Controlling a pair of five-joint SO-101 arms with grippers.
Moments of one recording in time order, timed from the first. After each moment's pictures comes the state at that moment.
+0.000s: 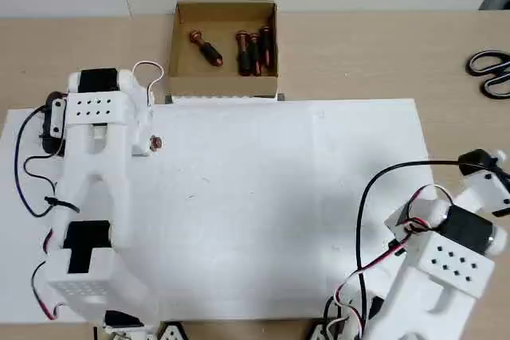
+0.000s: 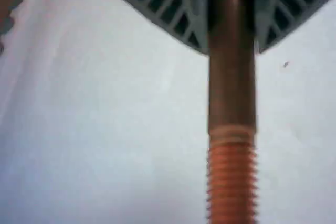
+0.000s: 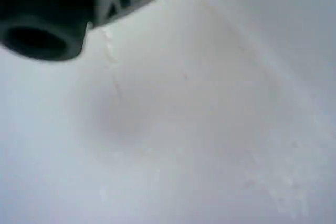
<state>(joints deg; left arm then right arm) -6.9 11.6 -6.4 89.9 96.4 25.4 -50.2 44.6 91.3 -24.6</state>
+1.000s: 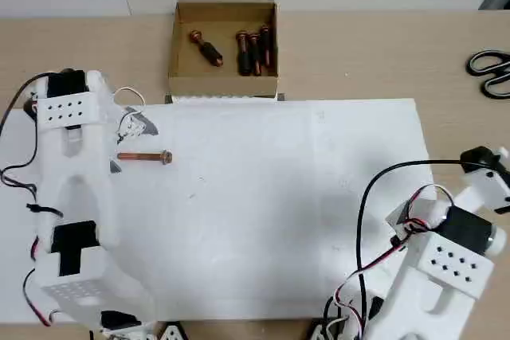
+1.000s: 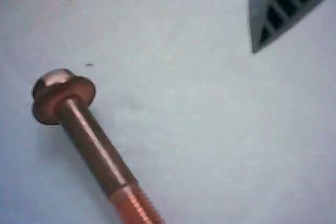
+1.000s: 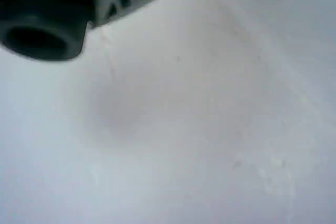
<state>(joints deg) -14.1 11.5 -6.4 99.1 46.1 25.4 -50.2 44.9 88.9 -24.6</state>
